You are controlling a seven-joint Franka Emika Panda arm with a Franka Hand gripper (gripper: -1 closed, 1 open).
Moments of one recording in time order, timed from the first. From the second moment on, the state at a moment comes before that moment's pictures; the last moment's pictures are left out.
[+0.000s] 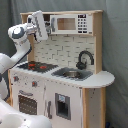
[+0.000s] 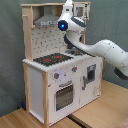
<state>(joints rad) -1.60 -1.29 1.13 -1.31 -0.17 2.09 0.43</state>
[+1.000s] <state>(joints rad) -1.54 -1.25 1.10 -1.39 -0.17 1.89 0.27</state>
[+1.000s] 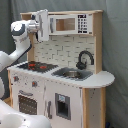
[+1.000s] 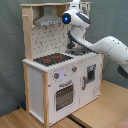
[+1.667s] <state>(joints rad) -1.43 -1.25 1.08 -1.57 -0.17 1.93 0.26</state>
